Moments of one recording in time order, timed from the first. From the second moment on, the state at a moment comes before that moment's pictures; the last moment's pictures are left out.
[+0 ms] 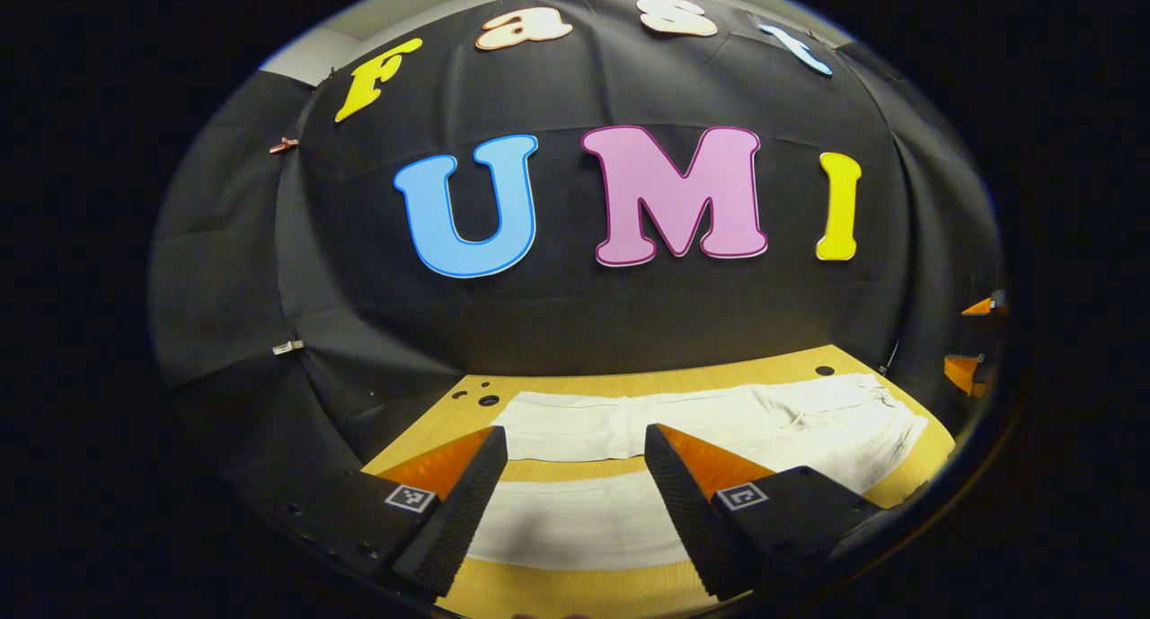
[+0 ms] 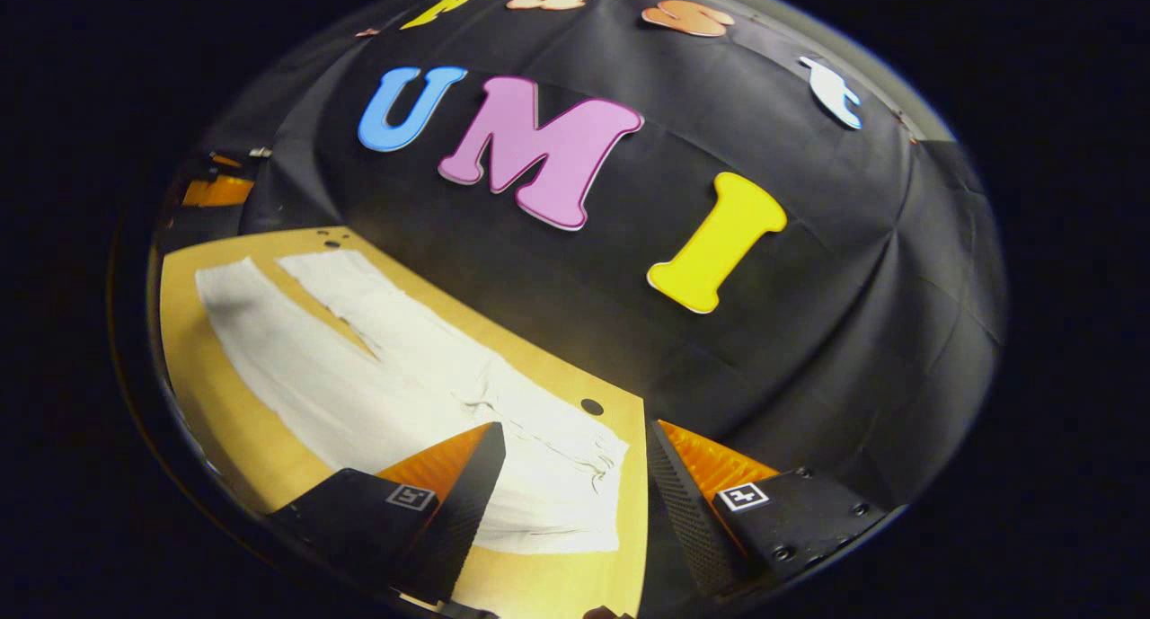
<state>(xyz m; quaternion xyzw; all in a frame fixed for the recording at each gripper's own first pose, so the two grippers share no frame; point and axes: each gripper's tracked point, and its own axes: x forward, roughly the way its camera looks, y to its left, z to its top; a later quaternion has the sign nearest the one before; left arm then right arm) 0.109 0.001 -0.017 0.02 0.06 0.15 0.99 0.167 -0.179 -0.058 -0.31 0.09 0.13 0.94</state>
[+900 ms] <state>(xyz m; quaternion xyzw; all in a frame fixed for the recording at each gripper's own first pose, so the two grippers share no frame) 0.073 0.016 -0.079 -0.01 0.16 0.23 0.96 0.221 -0.326 -0.241 -0.60 0.27 0.26 0.70</state>
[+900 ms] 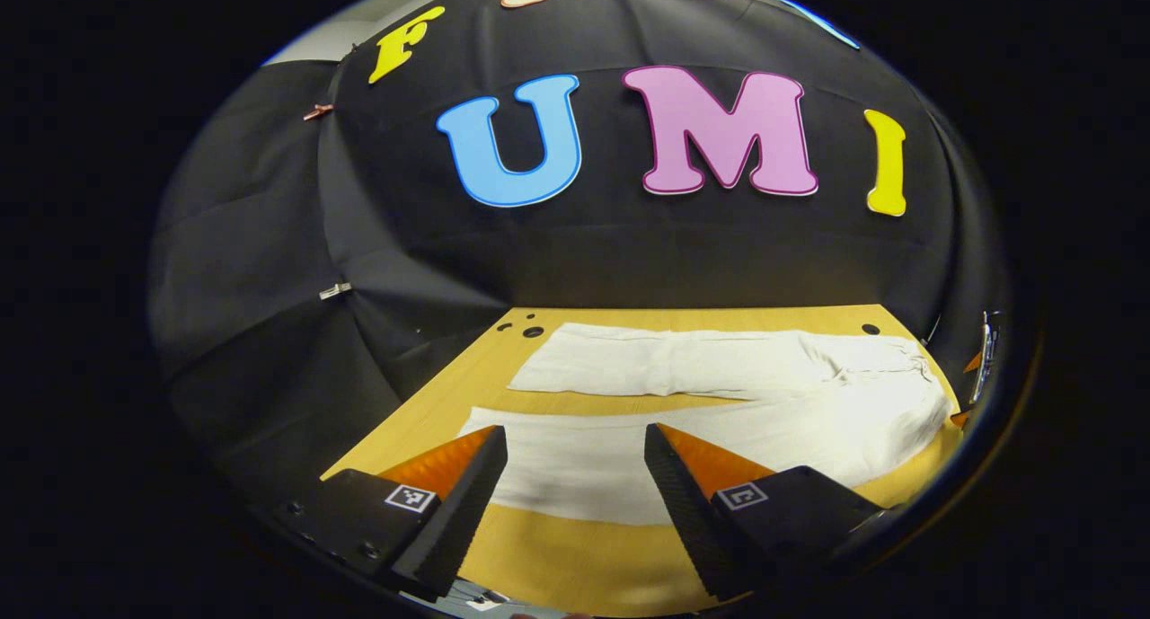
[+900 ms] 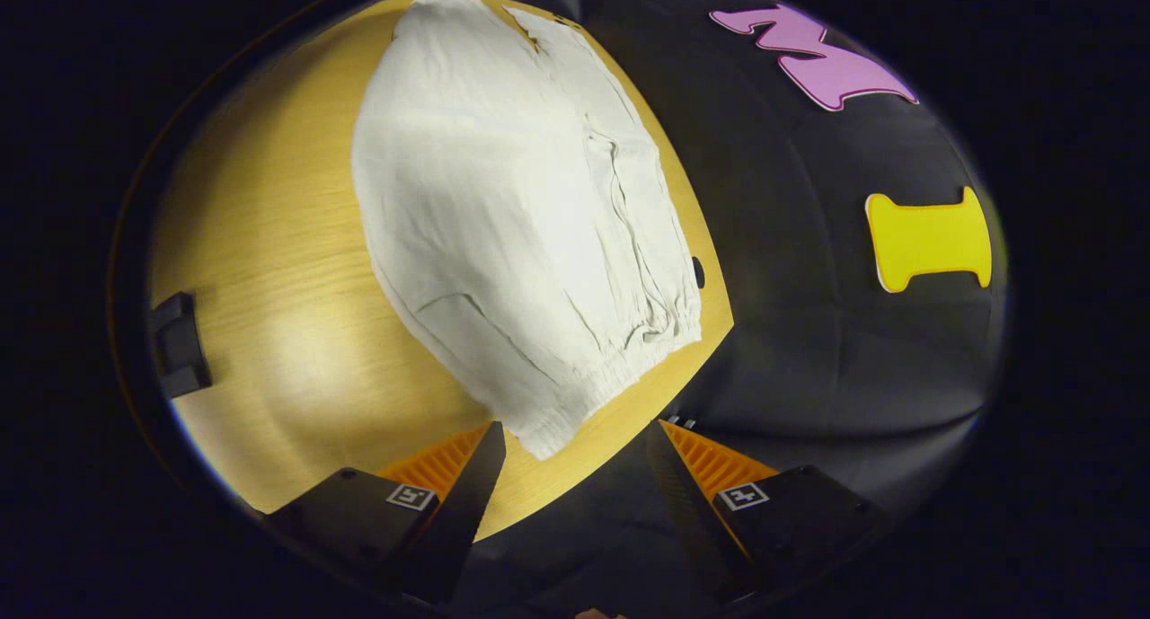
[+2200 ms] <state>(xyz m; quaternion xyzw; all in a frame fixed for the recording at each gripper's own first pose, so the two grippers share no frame) 0.009 0.083 -0.177 0.10 0.29 0.28 0.91 0.250 -0.313 -0.293 -0.63 0.35 0.30 0.63</state>
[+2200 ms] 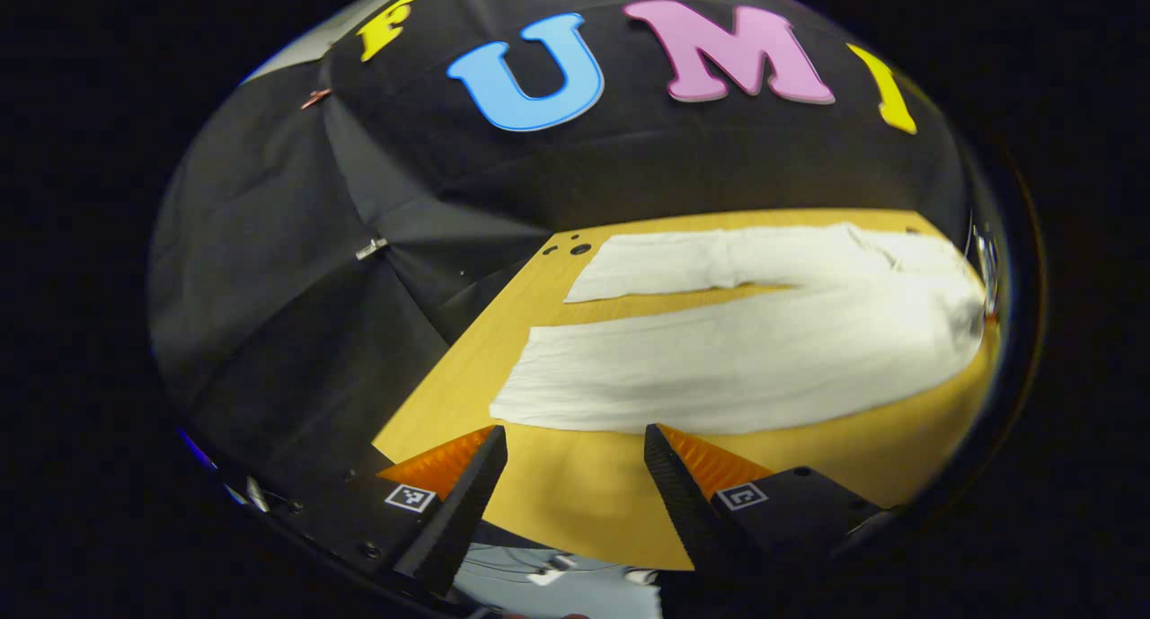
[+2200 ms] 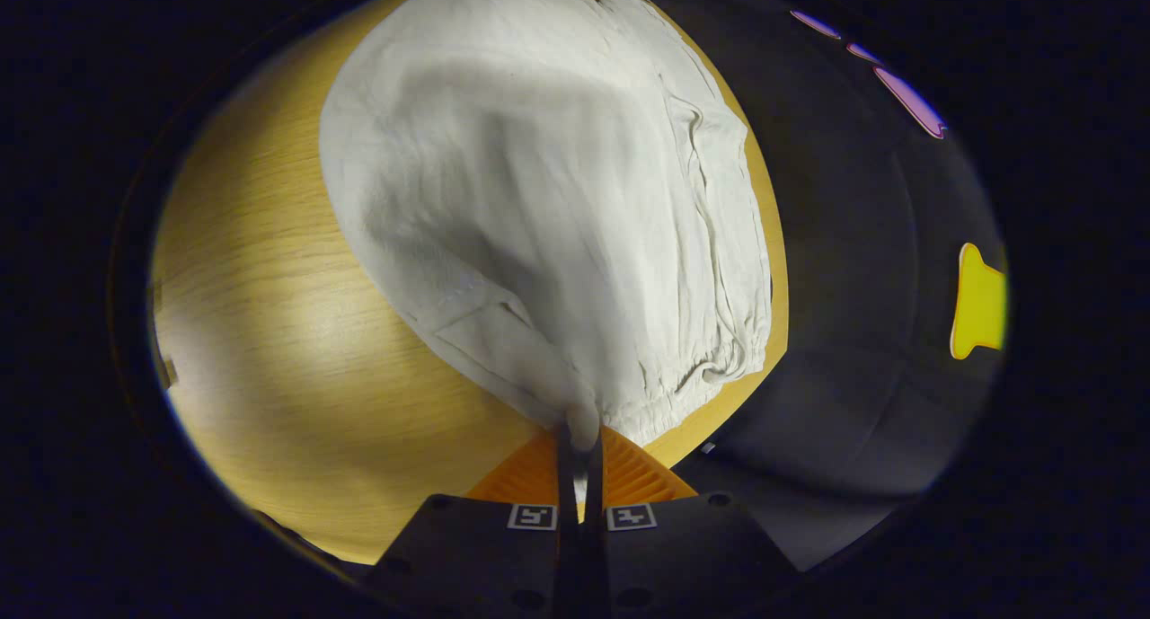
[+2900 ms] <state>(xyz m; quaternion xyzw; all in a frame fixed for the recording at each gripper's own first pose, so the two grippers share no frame) 0.053 0.202 -0.273 0.43 0.44 0.10 0.79 0.250 -0.313 -0.291 -0.65 0.34 0.32 0.60</state>
